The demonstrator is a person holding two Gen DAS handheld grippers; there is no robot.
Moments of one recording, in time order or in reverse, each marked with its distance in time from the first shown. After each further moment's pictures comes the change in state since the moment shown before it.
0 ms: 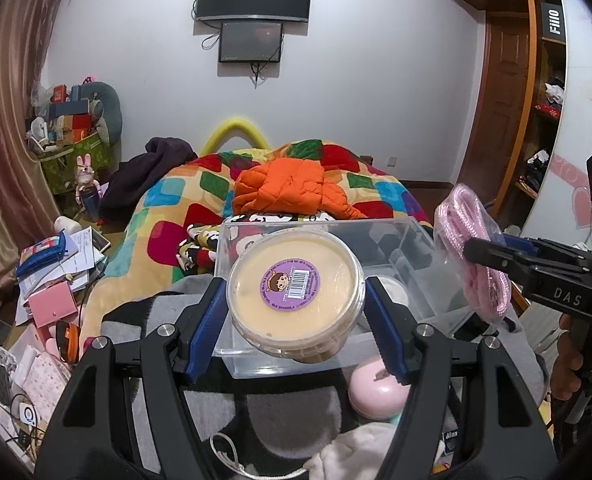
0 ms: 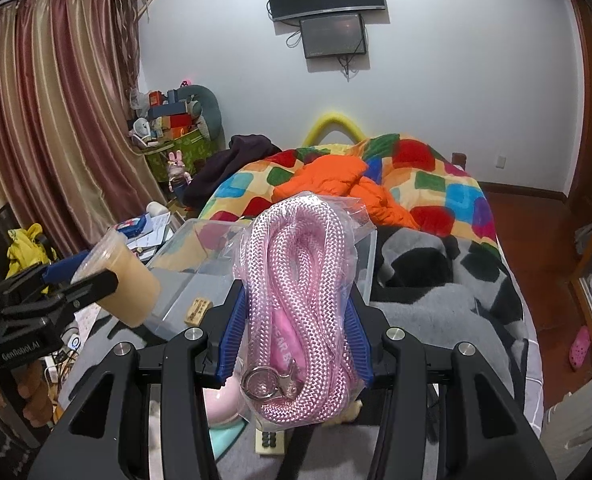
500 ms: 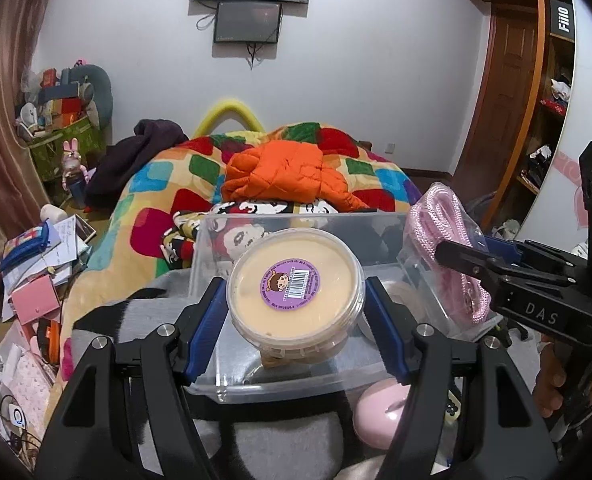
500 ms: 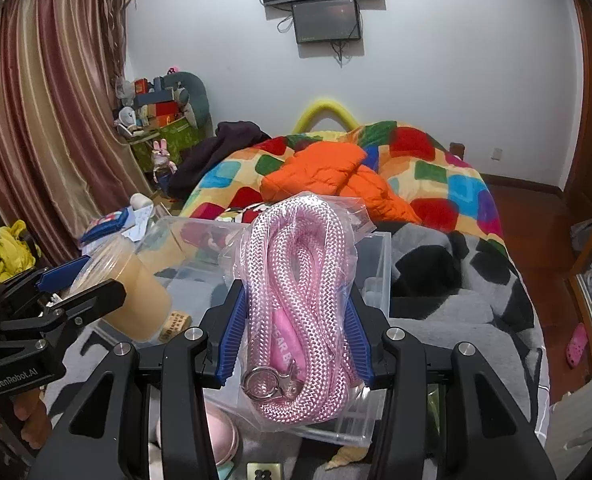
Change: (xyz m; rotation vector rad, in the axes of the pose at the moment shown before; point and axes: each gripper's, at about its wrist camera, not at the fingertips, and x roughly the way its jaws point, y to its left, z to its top) left arm 0.050 0.000 0.008 -0.017 0.064 -0.029; right arm 0.057 0.002 0.010 0.001 0.050 -0.044
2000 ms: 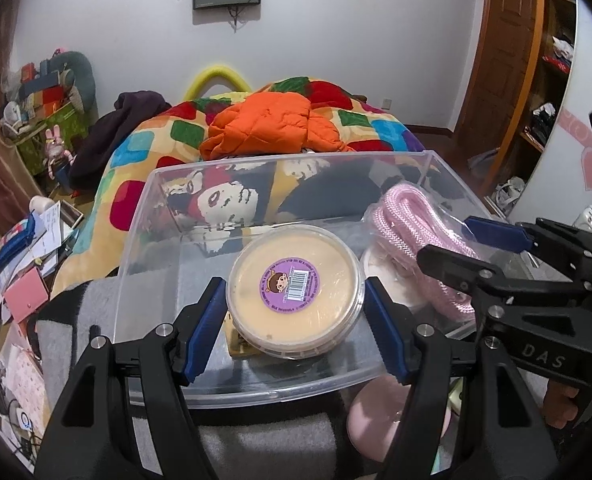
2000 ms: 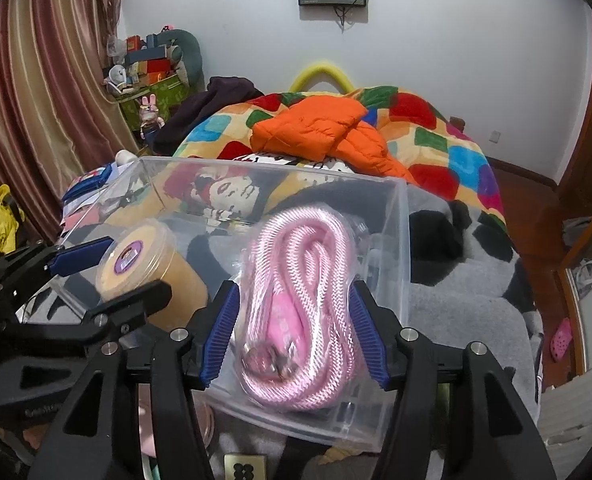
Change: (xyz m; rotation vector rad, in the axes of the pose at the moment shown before) left arm 0.050 -0.024 -0.015 0.059 0.145 0.009; right arm 0.034 0.001 -0.019 -0.051 0.137 -0.047
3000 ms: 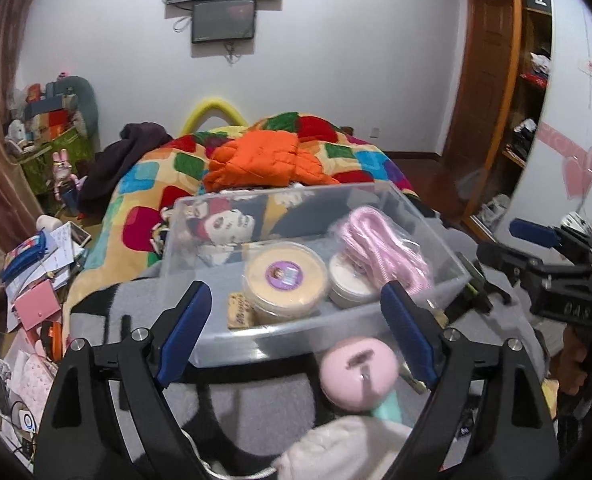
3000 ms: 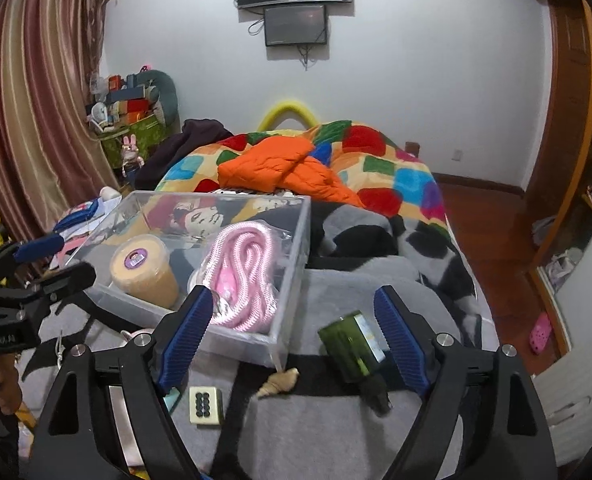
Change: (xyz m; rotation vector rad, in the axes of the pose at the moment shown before) left arm -0.073 -0.009 -0.016 0.029 -0.116 -0.028; right arm -0.090 -0.036 -0.032 0.068 -0.138 -0.085
